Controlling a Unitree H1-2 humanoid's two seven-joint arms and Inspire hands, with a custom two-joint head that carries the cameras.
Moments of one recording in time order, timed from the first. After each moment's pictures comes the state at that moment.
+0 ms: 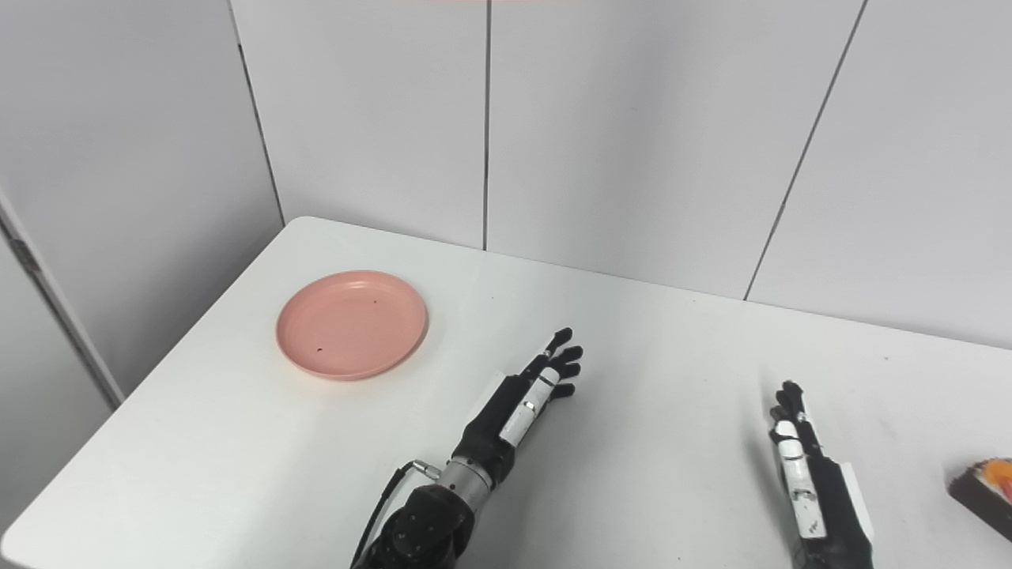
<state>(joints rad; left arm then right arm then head) -0.29 -0.14 -0.16 0.33 0.07 -0.10 -0.03 -0.18 -0.21 -0.07 0.14 0.09 -0.10 0.14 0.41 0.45</state>
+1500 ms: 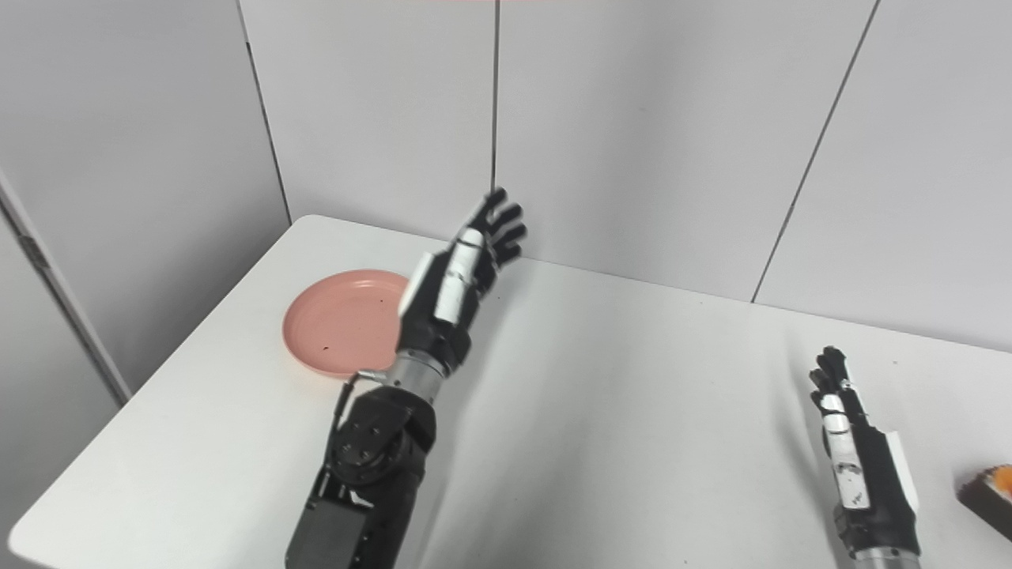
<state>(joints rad) -0.41 -0.13 0.07 -0.15 -0.07 0.15 0.04 -0.30 -0.26 -0.09 0.37 0.13 -0.30 0.20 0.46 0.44</state>
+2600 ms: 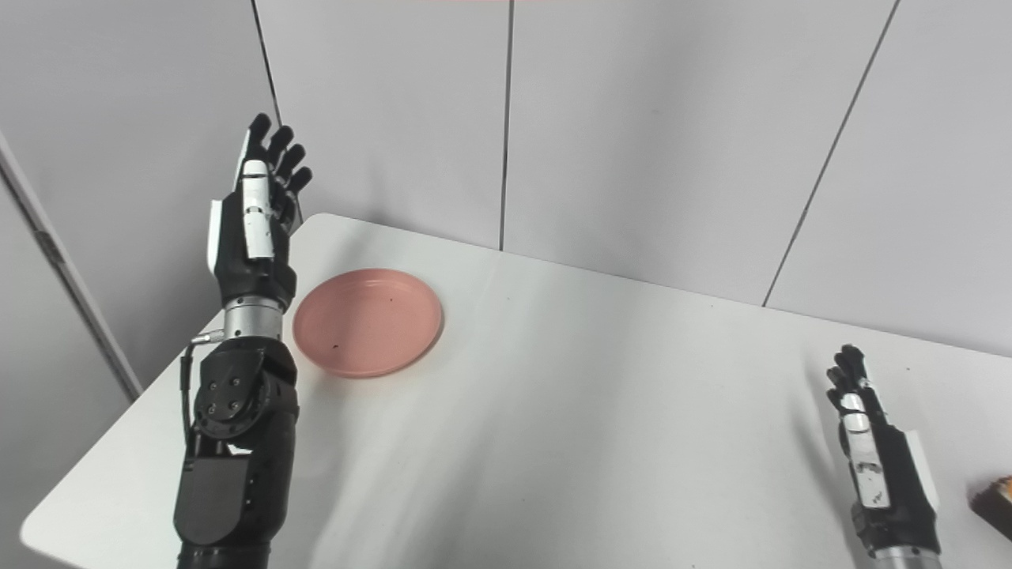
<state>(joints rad) -0.42 0.07 0.36 -0.14 -0.09 0.06 0.22 -0.33 -0.28 -0.10 0.42 0.15 -0.33 0.23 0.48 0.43</state>
